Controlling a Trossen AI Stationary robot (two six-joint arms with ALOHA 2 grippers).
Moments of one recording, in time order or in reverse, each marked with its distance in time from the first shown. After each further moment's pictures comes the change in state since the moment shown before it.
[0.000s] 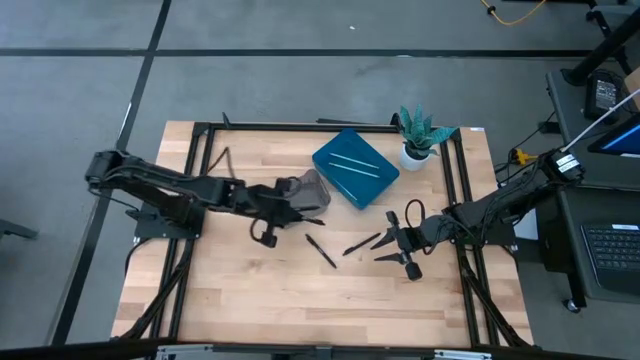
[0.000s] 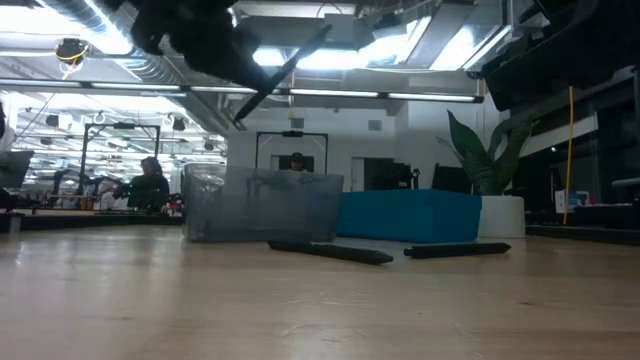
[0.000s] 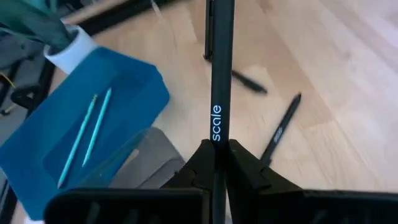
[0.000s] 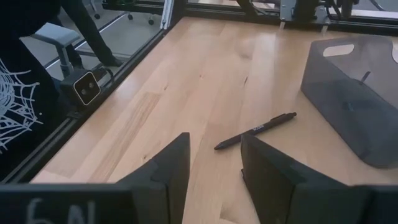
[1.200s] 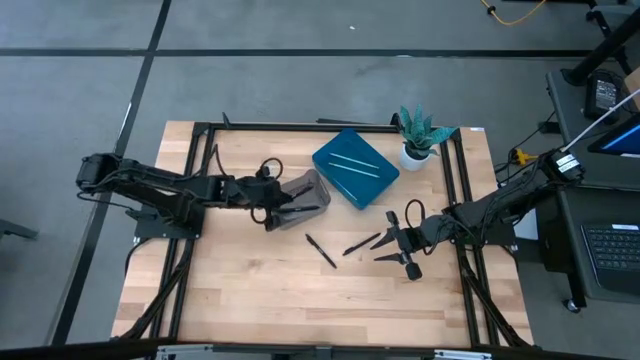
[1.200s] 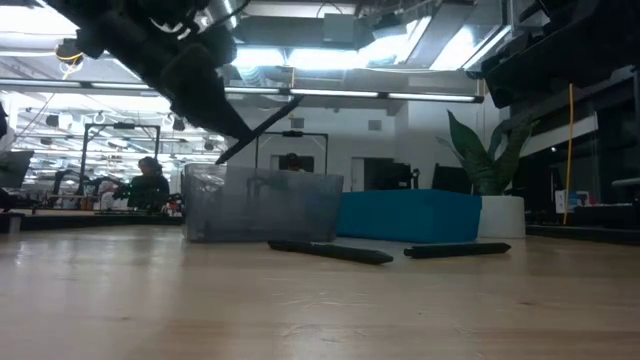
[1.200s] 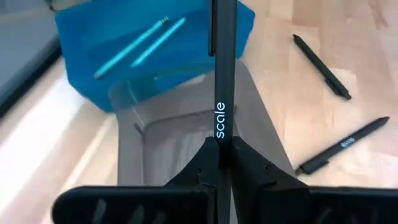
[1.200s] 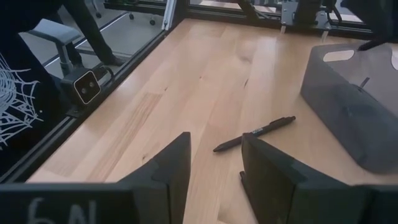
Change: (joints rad) left arm 0.141 -0.088 -0.248 0.184 -0.096 -0.413; right arm 0.000 0.000 0.000 0.009 0.000 -0.027
